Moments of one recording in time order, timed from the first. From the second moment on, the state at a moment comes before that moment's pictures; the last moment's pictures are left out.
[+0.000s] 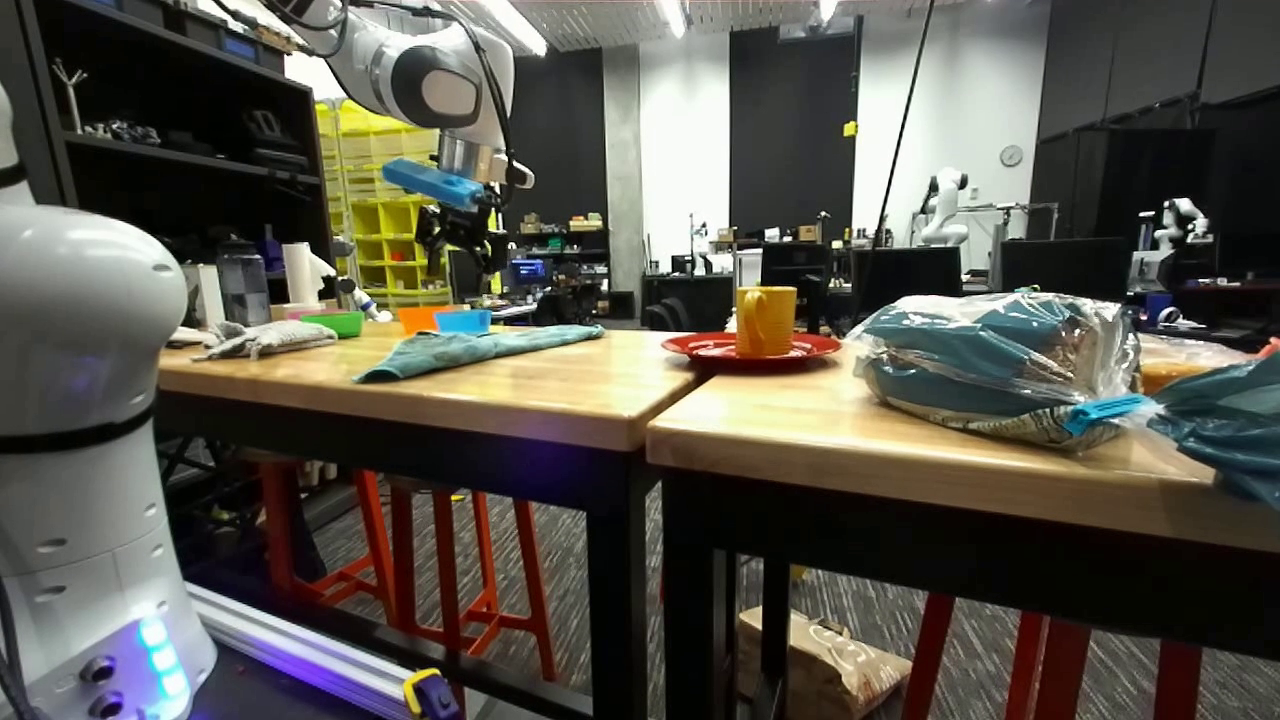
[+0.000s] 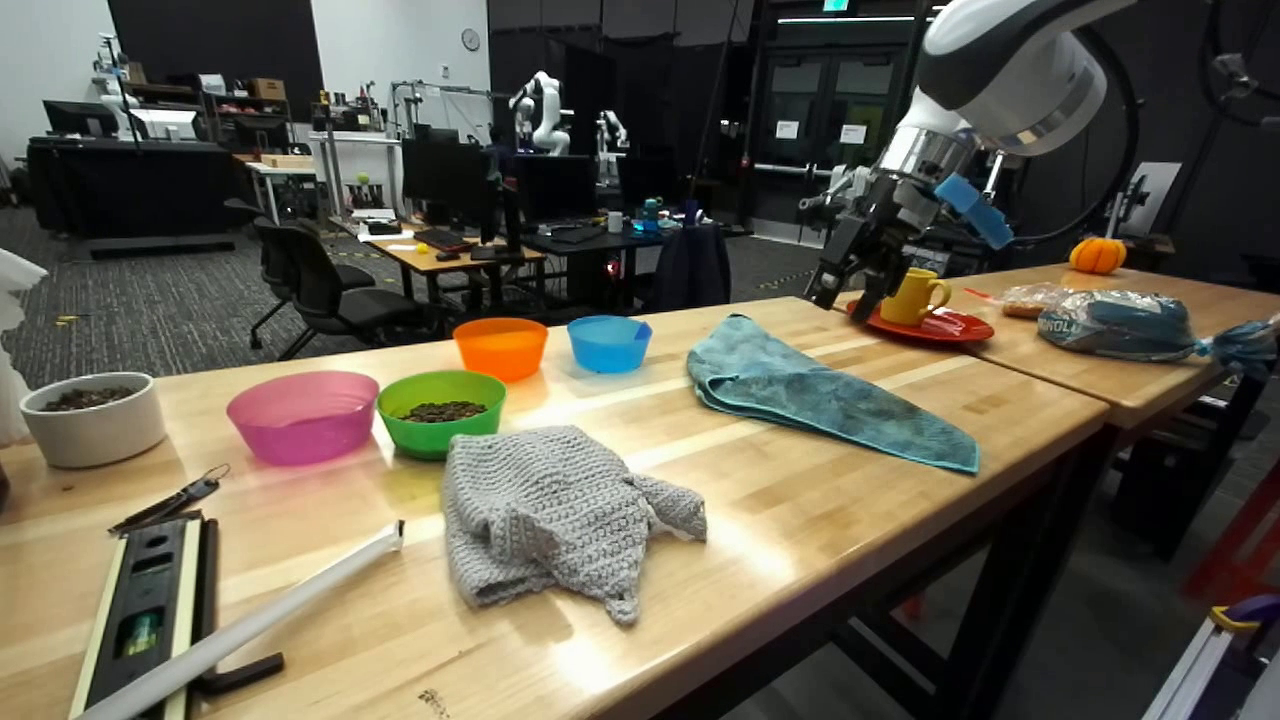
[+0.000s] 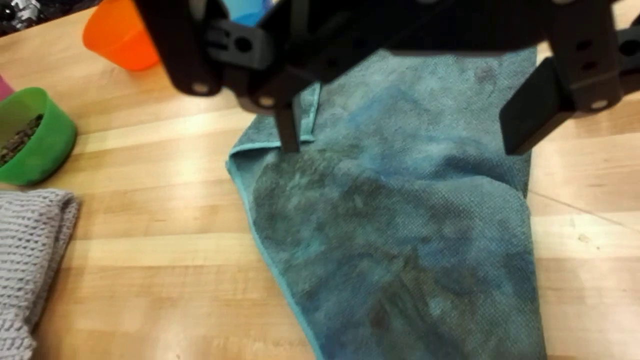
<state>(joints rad) 0.03 -0.34 -0.15 -2.35 0.34 2.08 -0.29</state>
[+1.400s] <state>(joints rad) -0.06 -0.44 -0.15 -2.59 0.24 1.96 -0.19</state>
